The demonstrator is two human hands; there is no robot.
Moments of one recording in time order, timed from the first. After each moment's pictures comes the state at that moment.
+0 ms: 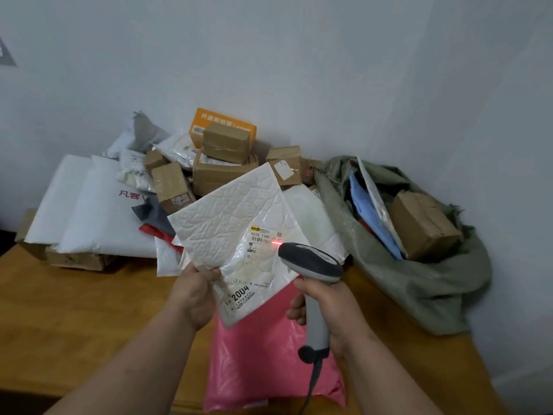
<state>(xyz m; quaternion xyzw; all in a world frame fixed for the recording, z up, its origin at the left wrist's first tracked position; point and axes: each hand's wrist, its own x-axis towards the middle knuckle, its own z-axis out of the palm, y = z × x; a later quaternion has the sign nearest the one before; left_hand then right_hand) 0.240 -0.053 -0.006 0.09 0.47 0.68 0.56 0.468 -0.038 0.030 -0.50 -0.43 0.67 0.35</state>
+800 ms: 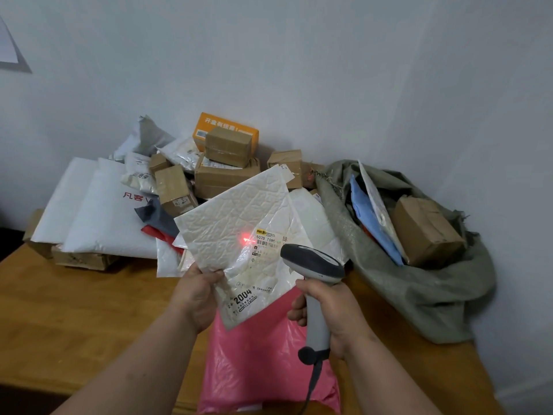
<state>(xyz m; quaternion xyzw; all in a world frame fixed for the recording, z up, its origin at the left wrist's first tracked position) 0.256 -0.054 0.000 0.11 0.49 0.68 0.54 0.478 -0.030 0.034 -0.50 -0.43 0.67 0.35</state>
